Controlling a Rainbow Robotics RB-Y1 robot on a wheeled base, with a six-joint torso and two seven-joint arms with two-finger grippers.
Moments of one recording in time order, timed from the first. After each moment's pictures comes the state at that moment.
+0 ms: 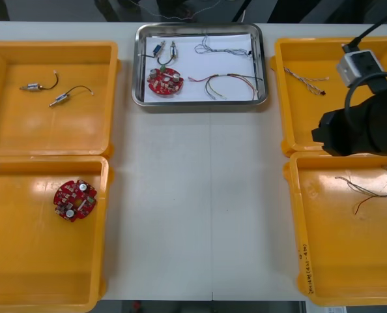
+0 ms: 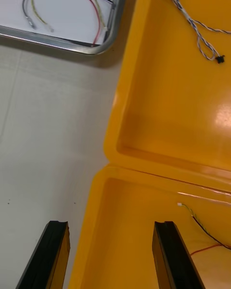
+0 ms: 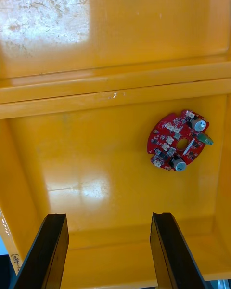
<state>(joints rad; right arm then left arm) -0.42 -0.66 -0.06 -2.41 -0.73 1.92 1.18 -0.17 0.92 0.36 -2.16 1.02 1.91 -1.30</state>
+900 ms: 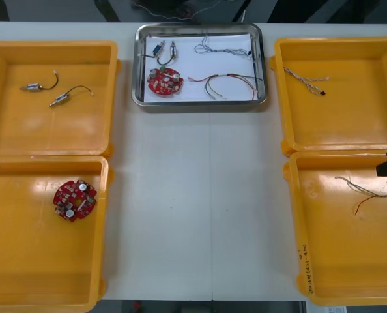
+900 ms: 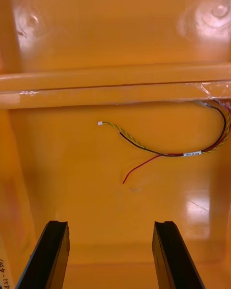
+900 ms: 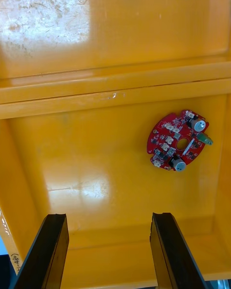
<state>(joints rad) -0.18 -0.79 -0.28 -2.25 -0.86 1.92 1.18 -0.17 0.92 0.36 -2.16 1.02 1.91 -1.30</state>
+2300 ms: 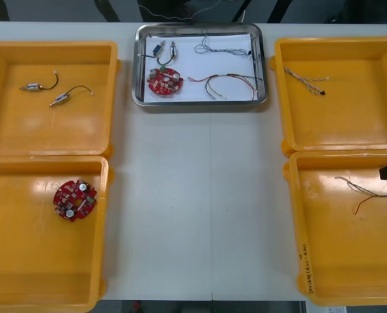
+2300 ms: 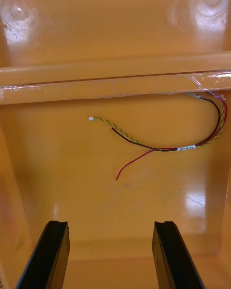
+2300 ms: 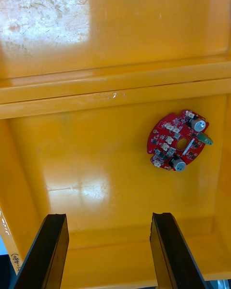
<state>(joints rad) -0.17 -0.80 -0.28 -2.23 -0.85 1.92 1.18 -0.17 0.92 0.36 -2.16 1.02 1.91 -1.30</state>
